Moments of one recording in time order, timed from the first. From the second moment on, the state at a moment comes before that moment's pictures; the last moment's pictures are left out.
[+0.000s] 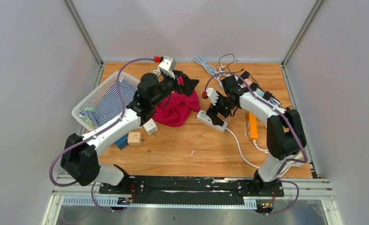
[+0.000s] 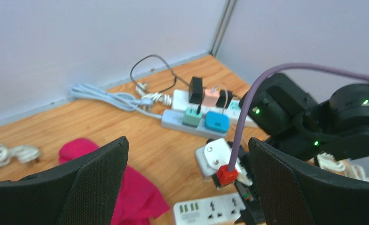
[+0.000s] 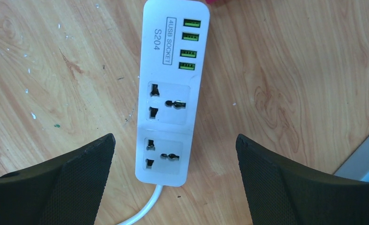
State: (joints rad) left arm -0.60 1.42 1.10 0.40 0.15 -0.24; right arm 0.37 1.70 1.23 -0.66 -0.43 -0.73
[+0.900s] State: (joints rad) left arm -0.60 1.35 0.97 0.40 0.04 -0.06; right arm 0.48 1.83 1.22 -0.65 -0.30 -0.73
